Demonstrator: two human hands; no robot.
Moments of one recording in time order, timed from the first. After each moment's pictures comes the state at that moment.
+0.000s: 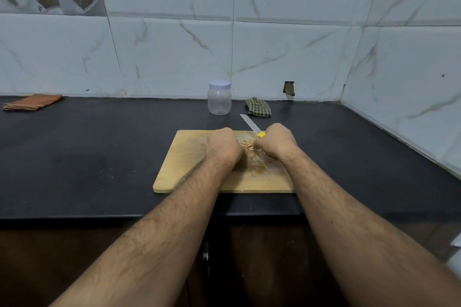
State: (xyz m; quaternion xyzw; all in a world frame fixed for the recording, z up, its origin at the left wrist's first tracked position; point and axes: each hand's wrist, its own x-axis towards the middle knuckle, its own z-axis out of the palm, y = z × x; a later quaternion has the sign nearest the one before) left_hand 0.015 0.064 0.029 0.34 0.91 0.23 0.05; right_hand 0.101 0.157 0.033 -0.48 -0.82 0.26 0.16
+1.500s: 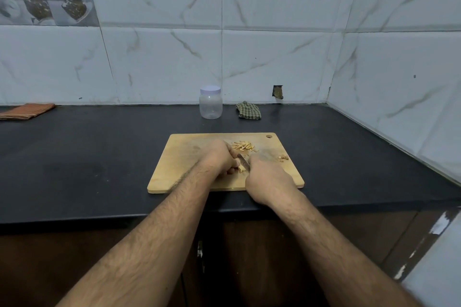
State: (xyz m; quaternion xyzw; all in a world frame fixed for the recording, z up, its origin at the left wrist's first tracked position) left_hand 0.017 0.053 0.008 0.35 0.83 0.37 0.24; right_hand 0.165 0.046 0.034 -0.44 -0.88 0.16 0.08
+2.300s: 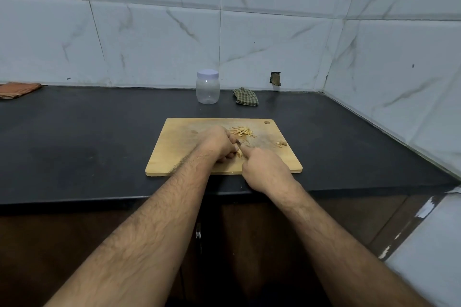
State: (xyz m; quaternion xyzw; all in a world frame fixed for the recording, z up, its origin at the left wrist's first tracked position) left_hand 0.014 0.057 0.000 0.35 0.82 0.38 0.26; right_hand 0.162 0.044 0.021 -0.42 -0.89 0.15 0.08
